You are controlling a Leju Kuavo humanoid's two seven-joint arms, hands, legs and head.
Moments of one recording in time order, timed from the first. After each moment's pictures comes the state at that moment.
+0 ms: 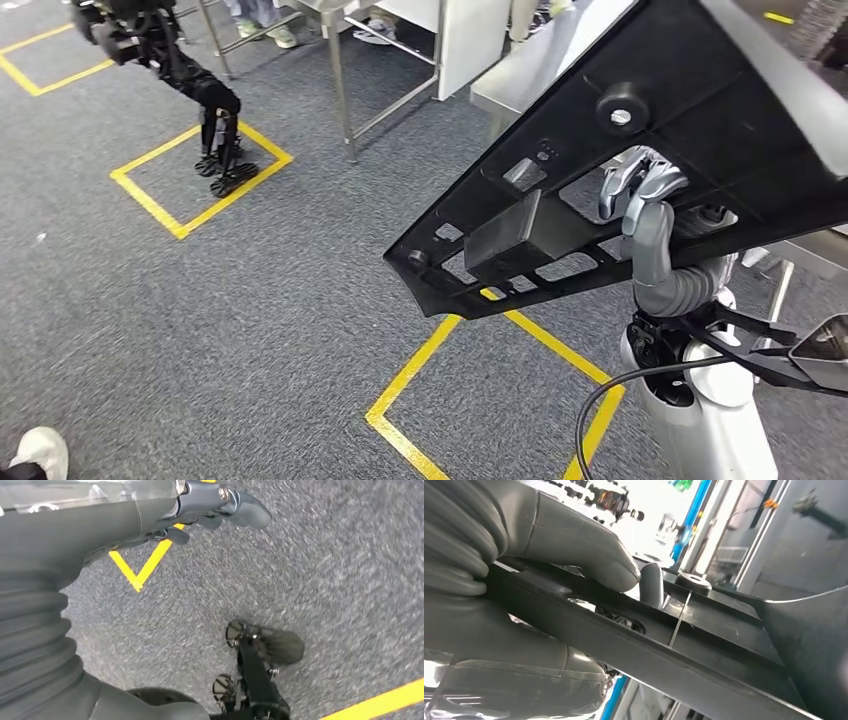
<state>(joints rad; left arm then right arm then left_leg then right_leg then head) -0.08 -0.09 1.33 -0.23 -0.94 0.16 -0.32 -0.39 -0.20 0.25 -1.95 -0.23 0.04 -0.65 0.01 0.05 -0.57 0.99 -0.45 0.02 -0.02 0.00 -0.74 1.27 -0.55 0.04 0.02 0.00</state>
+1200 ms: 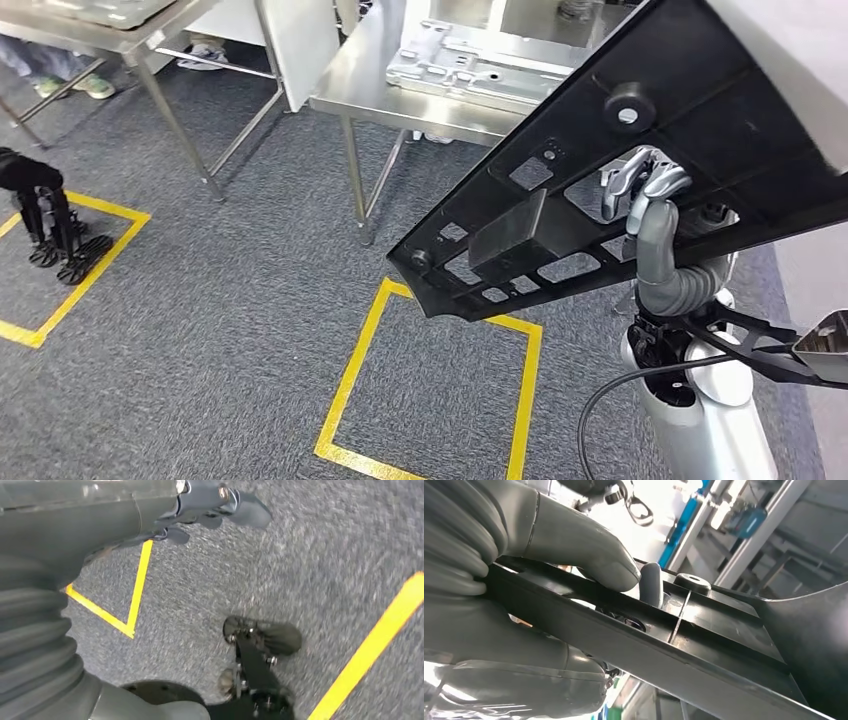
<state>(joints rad) -0.08 -0.09 1.32 -0.22 -0.96 0.14 -0.32 -0.38 -0.20 0.23 -1.94 -0.26 0.05 -0.65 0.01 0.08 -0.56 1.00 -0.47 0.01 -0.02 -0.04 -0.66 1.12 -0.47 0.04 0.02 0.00</state>
